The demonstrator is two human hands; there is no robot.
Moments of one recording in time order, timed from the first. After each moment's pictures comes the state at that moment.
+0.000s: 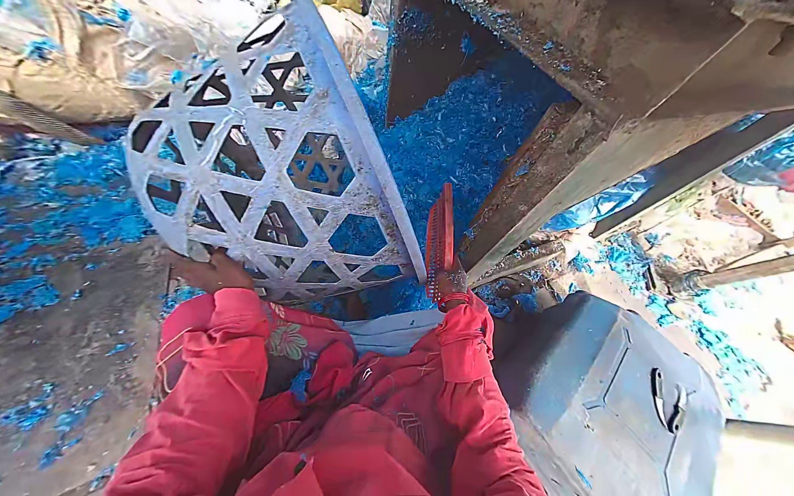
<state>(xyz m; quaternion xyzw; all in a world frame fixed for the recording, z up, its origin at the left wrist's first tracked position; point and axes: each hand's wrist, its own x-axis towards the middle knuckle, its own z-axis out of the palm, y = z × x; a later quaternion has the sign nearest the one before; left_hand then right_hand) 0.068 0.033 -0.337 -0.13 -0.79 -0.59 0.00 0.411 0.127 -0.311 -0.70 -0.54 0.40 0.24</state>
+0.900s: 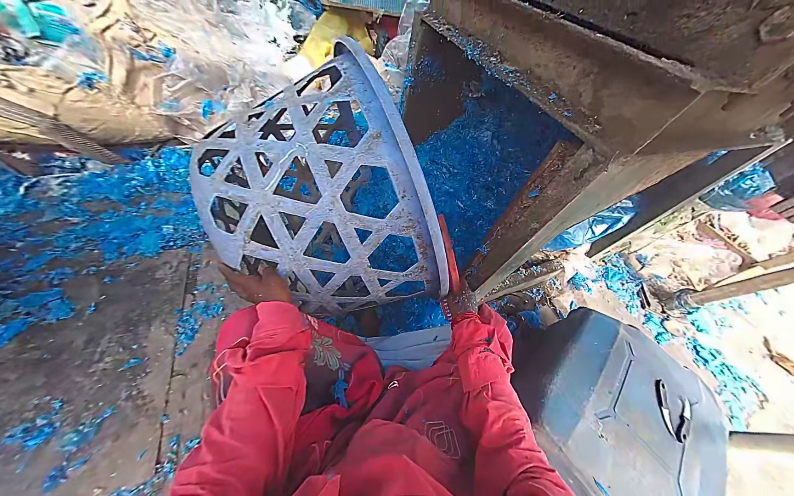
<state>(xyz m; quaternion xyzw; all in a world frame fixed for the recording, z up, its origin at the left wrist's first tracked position) 0.087 0.016 -0.301 -0.12 -0.75 -0.65 -0.07 0.393 0.086 -0.289 -0.72 -0.60 0.32 0.11</state>
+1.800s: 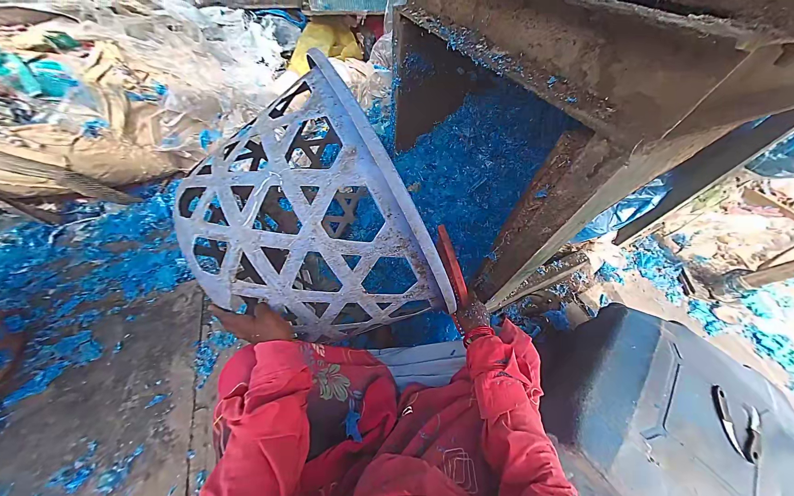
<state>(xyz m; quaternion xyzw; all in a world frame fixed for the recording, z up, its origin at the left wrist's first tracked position) 0.087 0.029 -0.314 -0.12 -0.74 -0.66 -0.02 0.408 0.135 -0.361 -0.72 -0.60 0.33 0.13</state>
